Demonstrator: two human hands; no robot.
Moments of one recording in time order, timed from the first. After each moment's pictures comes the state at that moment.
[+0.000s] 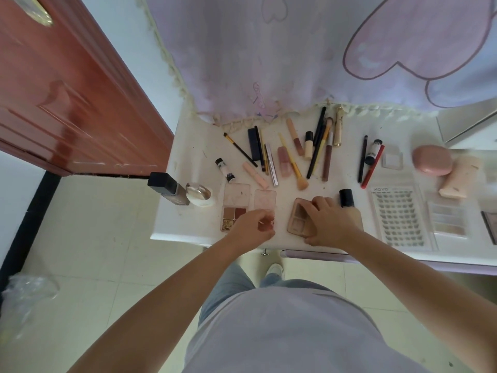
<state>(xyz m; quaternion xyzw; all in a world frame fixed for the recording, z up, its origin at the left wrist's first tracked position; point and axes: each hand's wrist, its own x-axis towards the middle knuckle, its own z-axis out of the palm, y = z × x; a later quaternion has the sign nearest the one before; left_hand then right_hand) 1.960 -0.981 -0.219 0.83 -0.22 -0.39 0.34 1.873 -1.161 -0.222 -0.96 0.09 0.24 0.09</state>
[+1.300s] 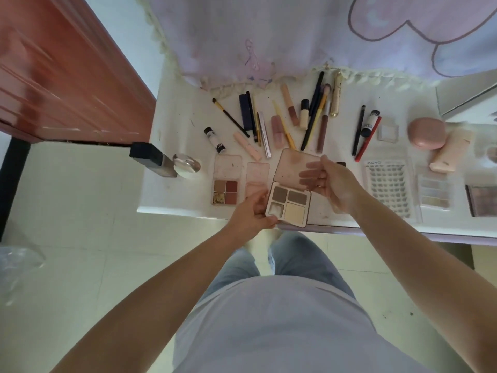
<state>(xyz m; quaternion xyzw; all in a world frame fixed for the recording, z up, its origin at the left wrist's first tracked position) 1.931 -0.978 -0.215 0.68 -0.07 -0.50 0.54 1.885 -1.174 -0.205 -0.55 0.43 0.07 0.71</state>
